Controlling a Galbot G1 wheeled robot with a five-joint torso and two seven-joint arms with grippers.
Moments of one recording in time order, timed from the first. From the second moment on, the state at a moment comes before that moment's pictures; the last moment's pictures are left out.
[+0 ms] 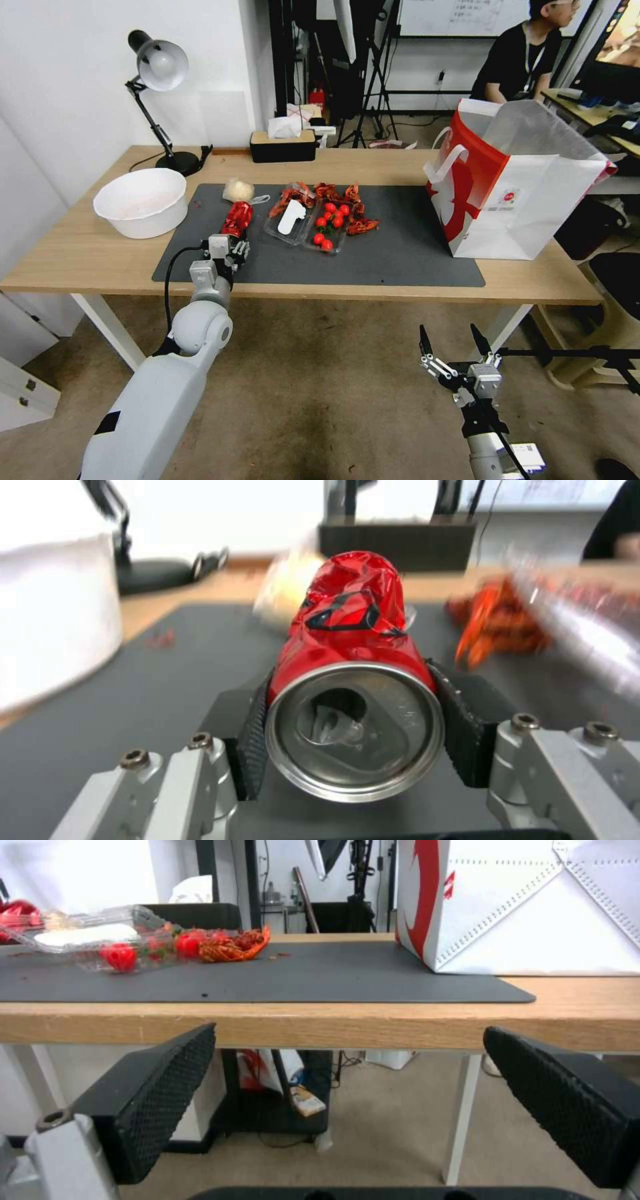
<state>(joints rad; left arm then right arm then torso) 0.98 -1.18 -0.24 -1.67 -0.48 0.08 -0.30 -1.78 1.20 0.43 1.97 0.23 0.46 0.18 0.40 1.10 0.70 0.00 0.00</state>
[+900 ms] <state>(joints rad) 0.73 -1.08 -0.17 -1.69 -0.53 -0.02 -0.10 -1.78 1.21 0.43 1.98 0.22 0.45 0.18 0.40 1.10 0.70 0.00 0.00</state>
